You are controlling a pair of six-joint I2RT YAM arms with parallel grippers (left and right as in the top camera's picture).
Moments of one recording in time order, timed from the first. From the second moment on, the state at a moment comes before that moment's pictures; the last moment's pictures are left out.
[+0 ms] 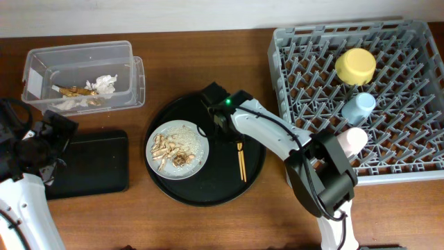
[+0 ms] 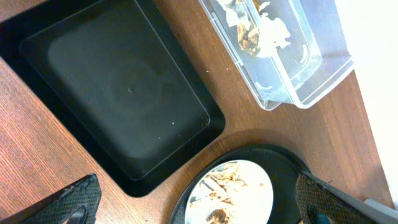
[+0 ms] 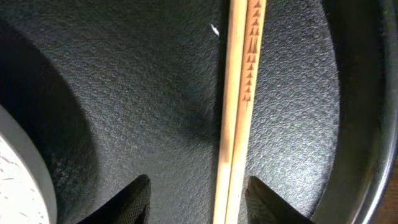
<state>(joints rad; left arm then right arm) 0.51 1.27 1.38 -1.17 0.11 -0.65 0.63 2.13 1.62 -0.96 0.09 0.55</state>
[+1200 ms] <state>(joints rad) 0.51 1.27 1.38 -1.17 0.11 -0.65 0.63 2.13 1.55 -0.85 0.09 0.59</state>
